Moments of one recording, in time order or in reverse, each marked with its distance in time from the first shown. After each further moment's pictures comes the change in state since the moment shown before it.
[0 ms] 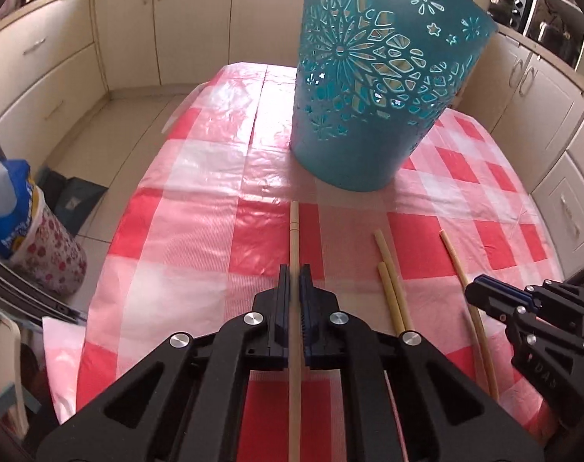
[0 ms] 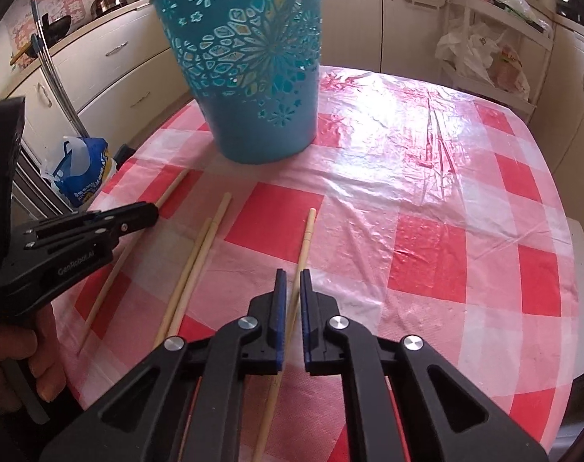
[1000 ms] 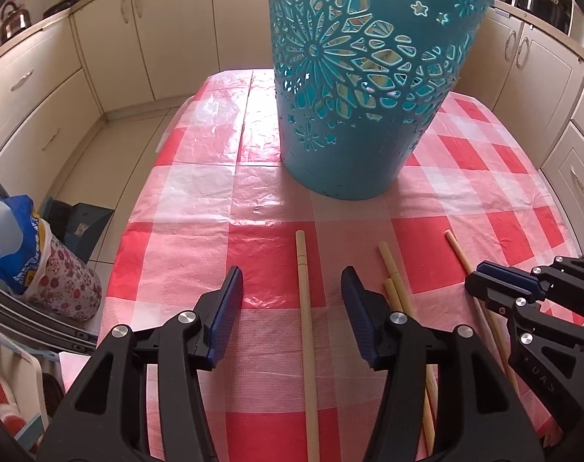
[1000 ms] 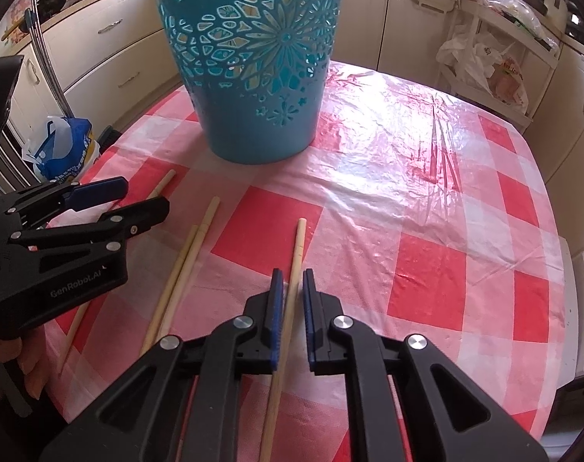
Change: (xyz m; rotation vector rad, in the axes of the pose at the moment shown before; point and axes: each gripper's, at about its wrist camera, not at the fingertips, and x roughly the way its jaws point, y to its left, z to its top) left arm 0.013 -0.012 0.018 0.124 0.010 0.069; right arm 0.017 0.013 0.015 -0.072 0.040 -0.087
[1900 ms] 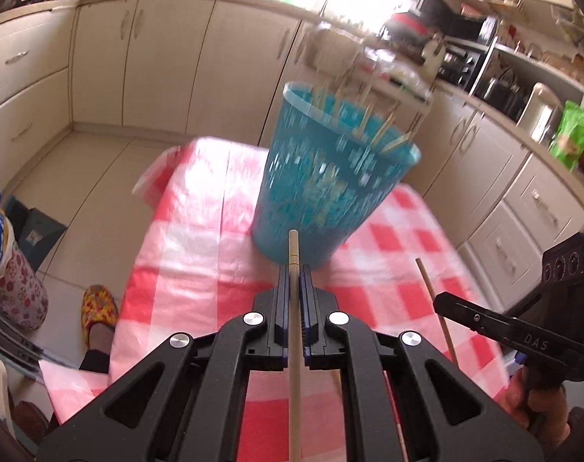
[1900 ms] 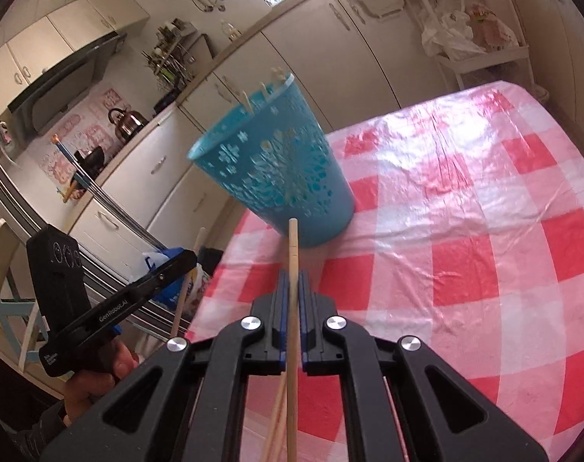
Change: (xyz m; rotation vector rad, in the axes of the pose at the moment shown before) left arm -0.089 0.048 0.014 -0.145 -0.247 -0.299; right arm -0.076 -0.048 -0.006 0.407 -0.290 0.436
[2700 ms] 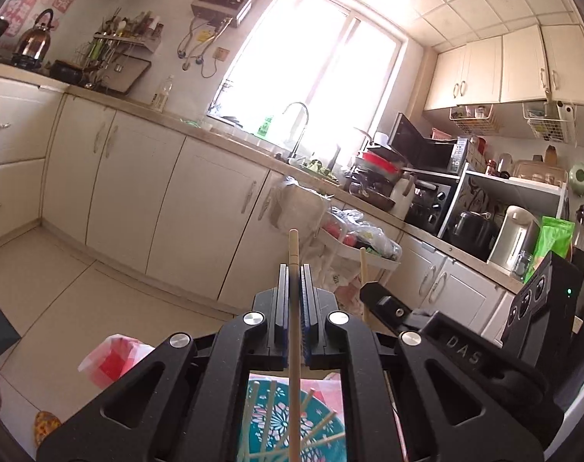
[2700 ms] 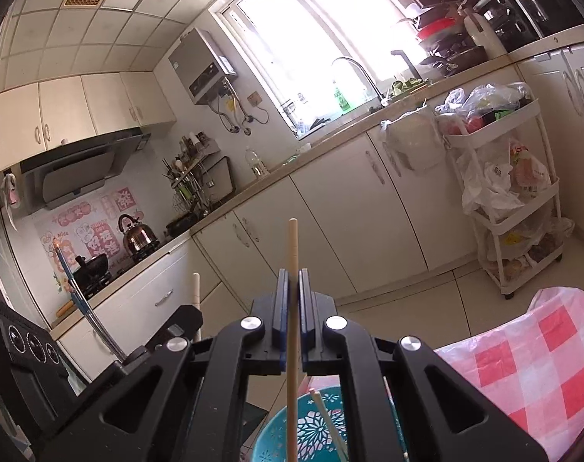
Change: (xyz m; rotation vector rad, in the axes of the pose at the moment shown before) left arm 0.014 -0.041 0.173 -0.044 -0.487 -0.111; right arm 0.049 0.073 0.190 -0.076 -0.480 -0.006
